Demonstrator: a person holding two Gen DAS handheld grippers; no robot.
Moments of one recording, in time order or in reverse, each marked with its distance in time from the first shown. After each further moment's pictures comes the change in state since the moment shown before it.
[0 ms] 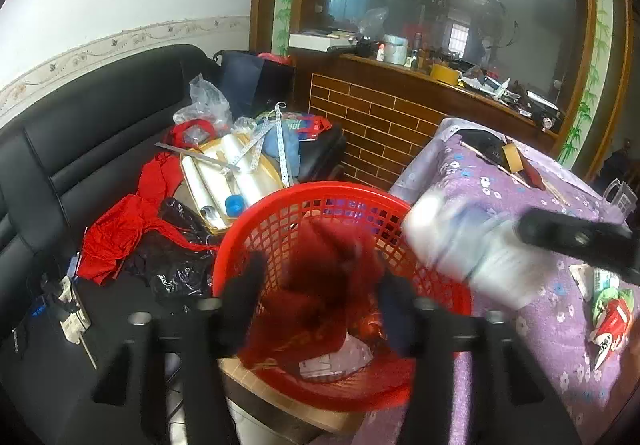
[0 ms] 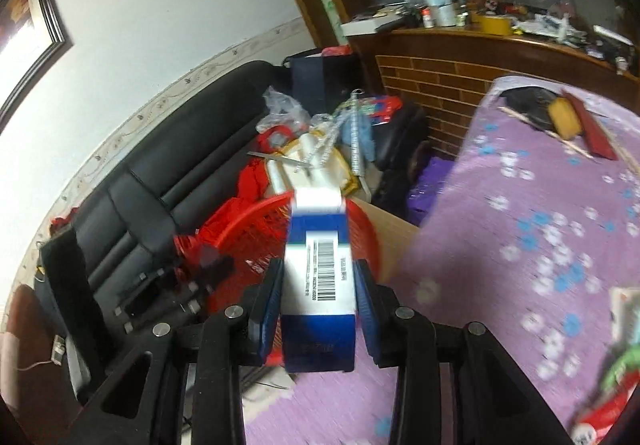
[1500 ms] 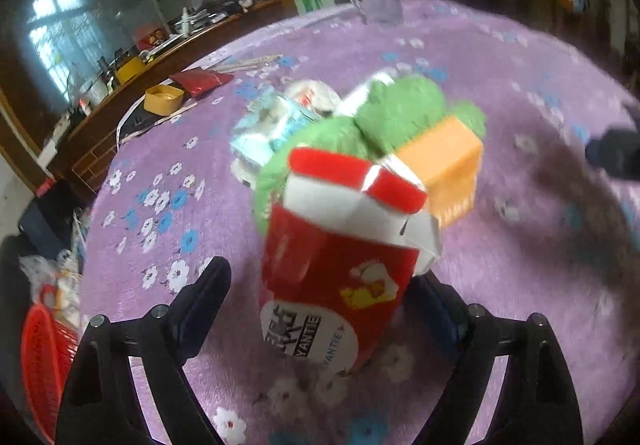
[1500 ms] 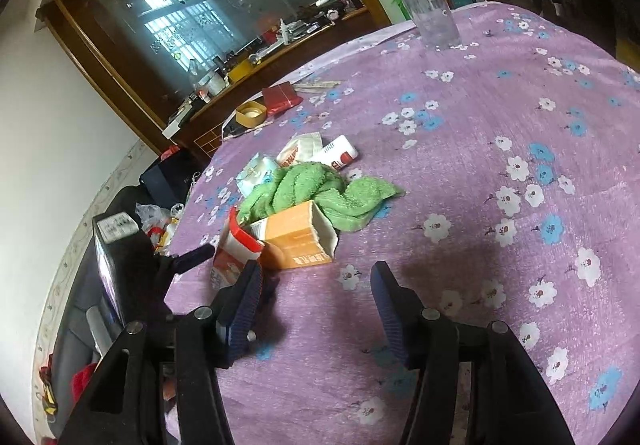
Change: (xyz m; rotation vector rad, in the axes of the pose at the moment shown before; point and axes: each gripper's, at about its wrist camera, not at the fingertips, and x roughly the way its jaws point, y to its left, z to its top) left arm -0.005 -0.381 -0.135 0.826 0.143 -0.388; right arm -0.284 -0.258 -0.239 0.567 -0.256 -0.298
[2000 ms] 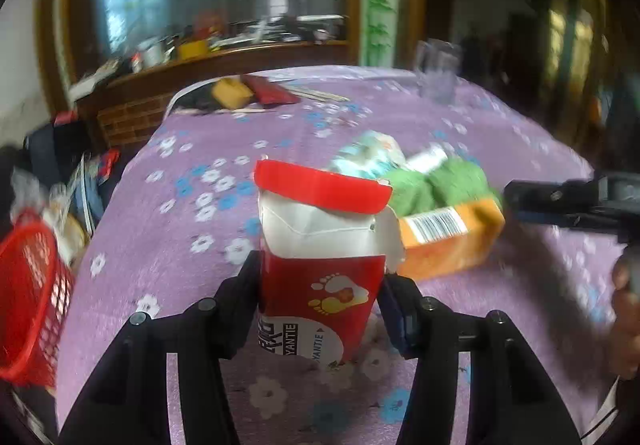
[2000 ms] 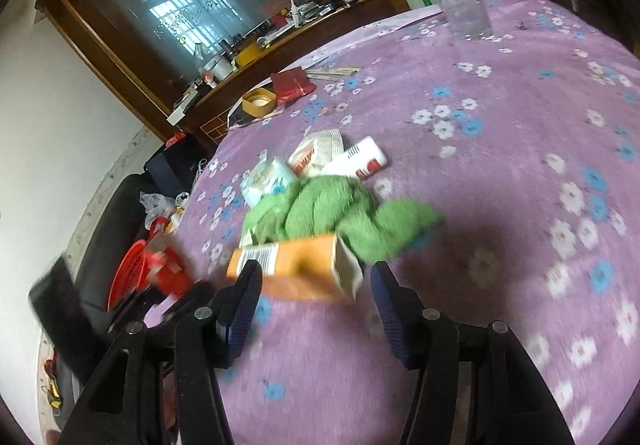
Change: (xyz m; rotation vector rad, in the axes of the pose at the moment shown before) left arm -0.044 0.064 -0.030 -0.348 -0.178 -0.021; right arm 0.059 0.008 0.038 -0.001 0.071 0.049
